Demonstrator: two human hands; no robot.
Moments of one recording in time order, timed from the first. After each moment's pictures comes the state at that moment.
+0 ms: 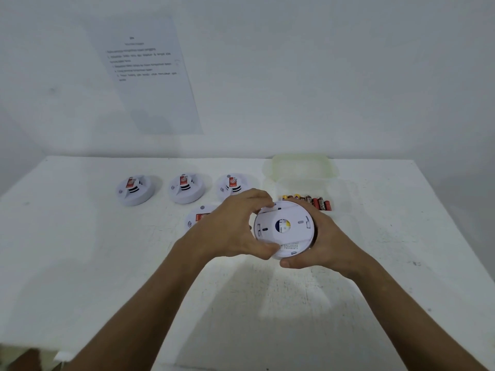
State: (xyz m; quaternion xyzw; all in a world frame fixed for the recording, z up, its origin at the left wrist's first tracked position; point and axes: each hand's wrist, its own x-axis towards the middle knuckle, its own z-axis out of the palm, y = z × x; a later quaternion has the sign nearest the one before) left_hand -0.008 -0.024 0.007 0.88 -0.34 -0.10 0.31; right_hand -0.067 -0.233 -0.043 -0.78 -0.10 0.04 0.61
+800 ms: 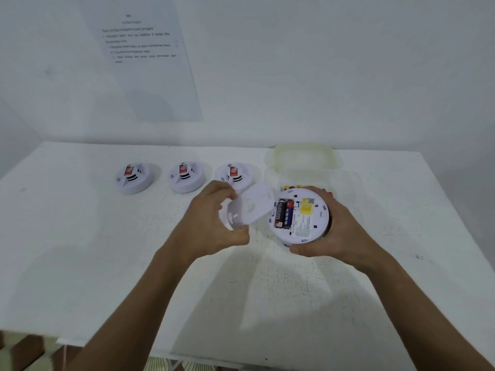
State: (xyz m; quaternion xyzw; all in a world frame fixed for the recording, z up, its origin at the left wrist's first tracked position) left_hand -0.010 0.013 -0.026 0.89 -0.24 0.04 0.37; right_hand -0.072 -0.248 -0.045 -0.81 -0.09 0.00 0.59
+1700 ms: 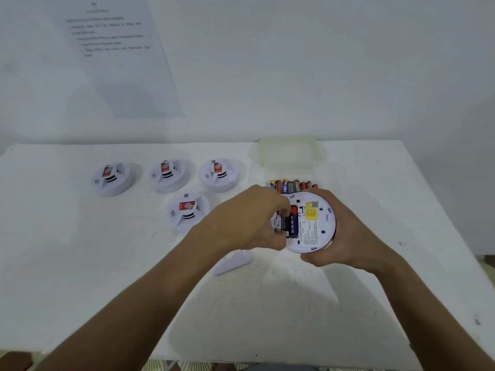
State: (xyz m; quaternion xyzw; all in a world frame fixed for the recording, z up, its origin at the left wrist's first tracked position) left_hand -0.015 -0.073 0.008 0.88 -0.43 -0.11 0.17; right_hand -0.091 -0.265 -0.040 -0.82 -0.10 0.00 0.56
